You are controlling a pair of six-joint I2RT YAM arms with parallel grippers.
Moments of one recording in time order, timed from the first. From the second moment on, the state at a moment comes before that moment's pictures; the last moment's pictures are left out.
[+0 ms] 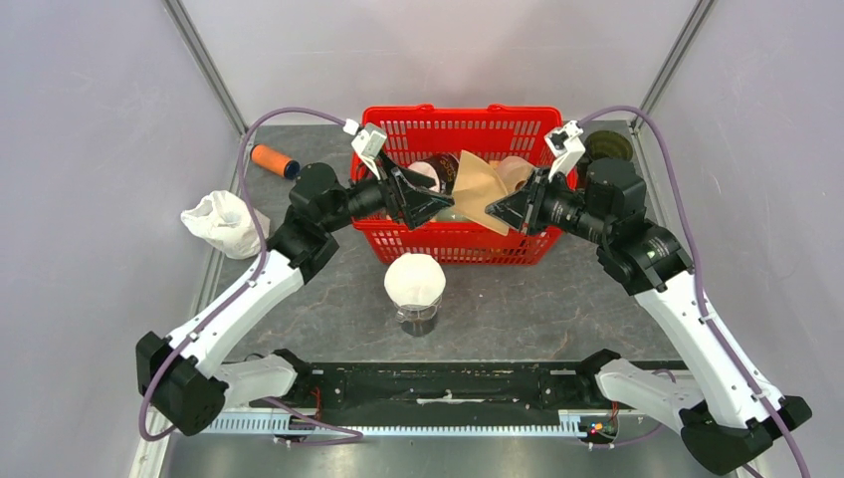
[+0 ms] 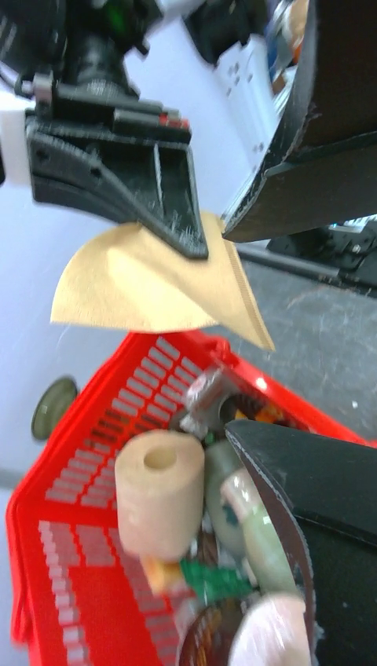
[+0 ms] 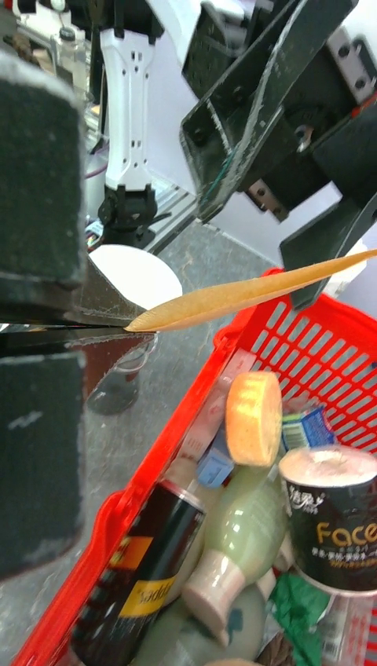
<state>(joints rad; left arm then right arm) -0.58 1.15 1.04 0.19 0.51 -0.47 0.49 1.00 1.27 -0.56 -0.37 0.49</state>
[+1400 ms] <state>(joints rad) -0.58 1.29 1.01 0.51 0.87 -0.65 0.49 0.63 1.06 -0.44 0.04 0.47</state>
